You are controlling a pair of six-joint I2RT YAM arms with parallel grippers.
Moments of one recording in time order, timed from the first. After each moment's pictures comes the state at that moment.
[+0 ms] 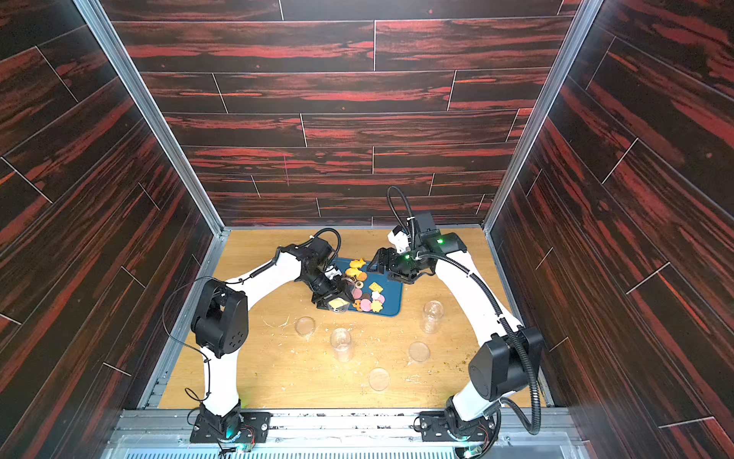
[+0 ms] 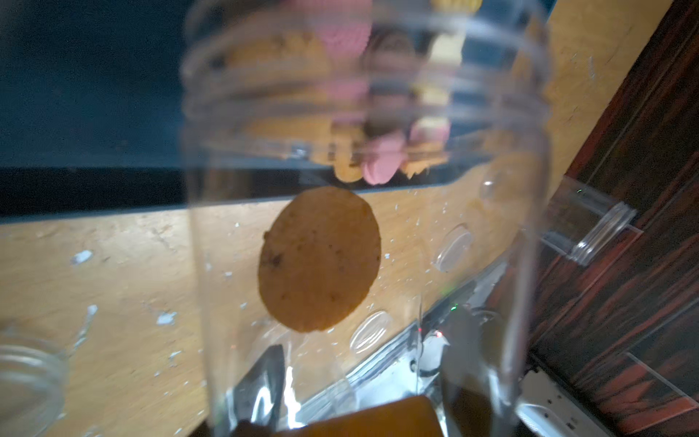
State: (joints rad) left arm -0.50 2.04 1.62 -0.94 0.69 -0.65; right arm 0.36 1.60 1.59 -1.01 -0.57 0.44
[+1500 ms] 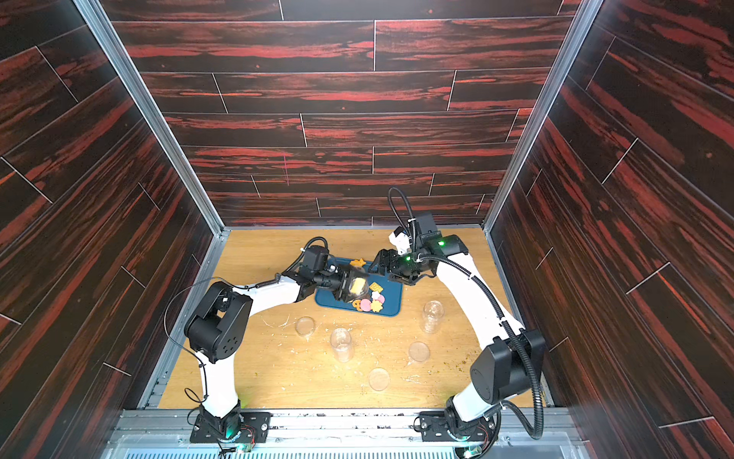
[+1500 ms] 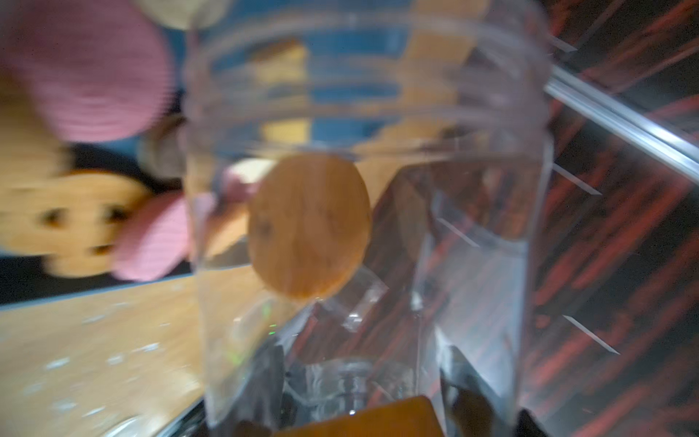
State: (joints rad) left arm -0.50 1.98 1.24 0.23 0.81 -1.69; right arm 0.36 1.57 1.56 -1.00 -0.56 0.44
